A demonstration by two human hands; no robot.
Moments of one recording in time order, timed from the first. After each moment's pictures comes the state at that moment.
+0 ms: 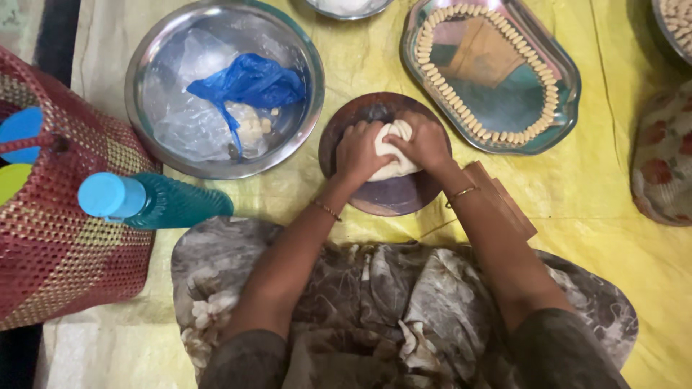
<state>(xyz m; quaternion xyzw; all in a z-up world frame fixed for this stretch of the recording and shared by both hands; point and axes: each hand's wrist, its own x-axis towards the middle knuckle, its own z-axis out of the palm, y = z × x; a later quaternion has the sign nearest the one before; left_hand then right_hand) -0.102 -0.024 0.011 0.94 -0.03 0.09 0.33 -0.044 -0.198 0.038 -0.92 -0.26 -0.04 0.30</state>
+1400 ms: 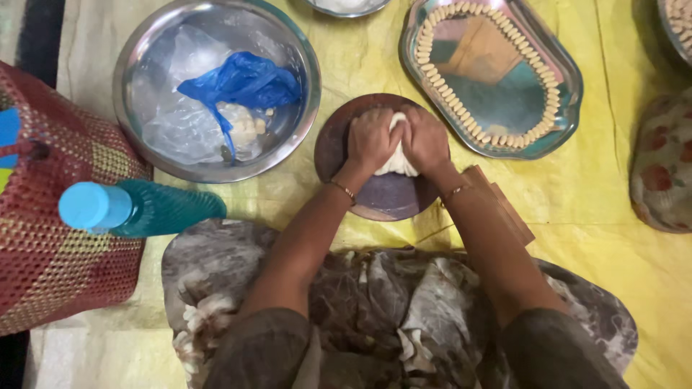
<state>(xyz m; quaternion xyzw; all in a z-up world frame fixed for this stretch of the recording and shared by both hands) -0.056 -0.048 -0.001 0.93 -0.07 0.18 0.31 -0.031 -0.207 0.010 -0.92 -0.26 -0.10 0.27</state>
